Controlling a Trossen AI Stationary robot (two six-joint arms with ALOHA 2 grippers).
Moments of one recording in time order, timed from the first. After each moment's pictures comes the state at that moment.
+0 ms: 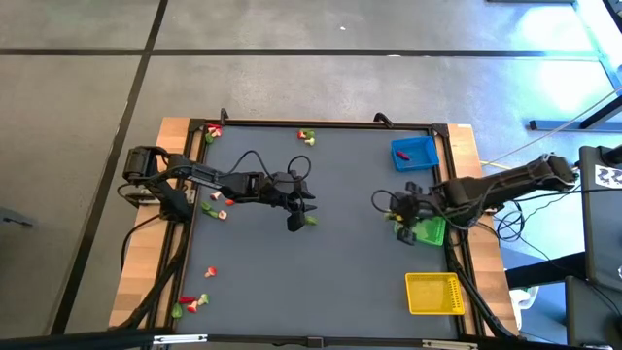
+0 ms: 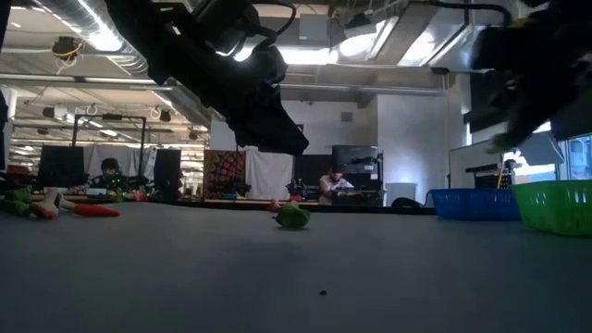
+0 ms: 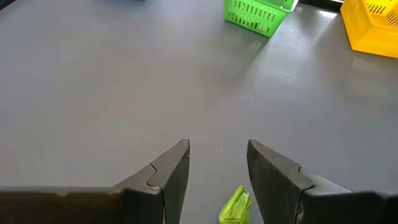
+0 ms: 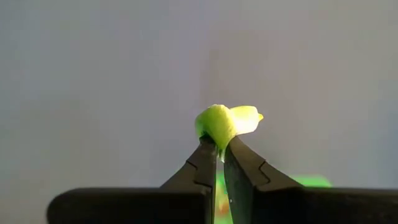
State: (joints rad) left arm 0.05 1.64 0.81 0.24 -0.07 -0.19; right arm 0.25 0.98 0.71 -0.85 0.15 0.49
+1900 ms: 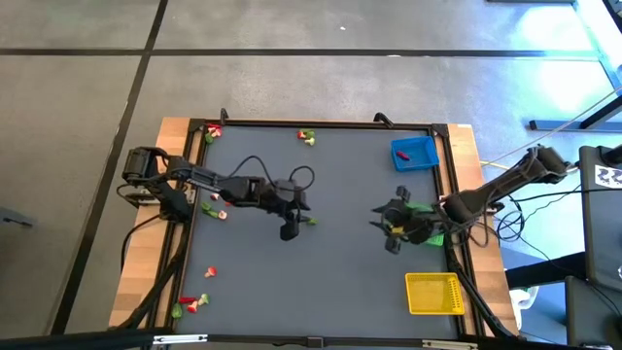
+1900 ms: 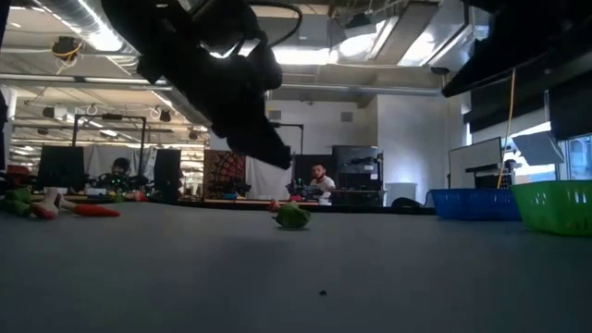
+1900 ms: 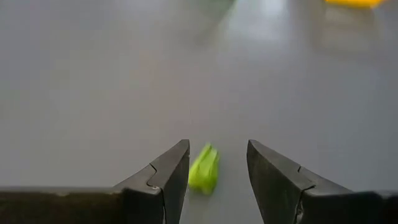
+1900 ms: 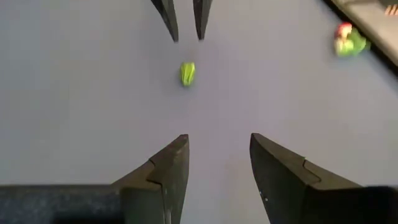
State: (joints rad) left arm 0.01 1.64 0.81 0.12 0.00 -0.14; right arm 0.48 1.07 0.71 -0.43 0.58 0.43
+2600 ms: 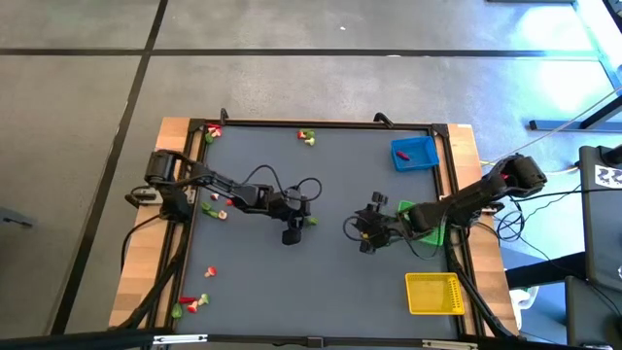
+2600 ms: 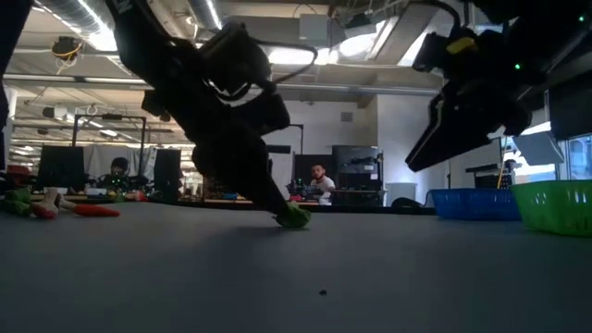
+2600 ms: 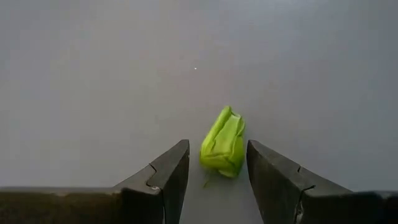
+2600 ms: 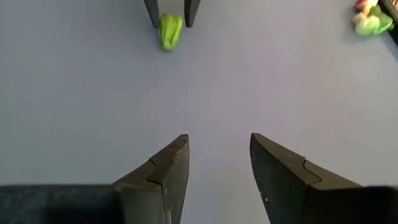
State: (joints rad) left arm 0.00 1.83 0.81 0.23 -0.03 -0.05; right arm 0.36 1.44 0.71 -0.21 0.55 0.33
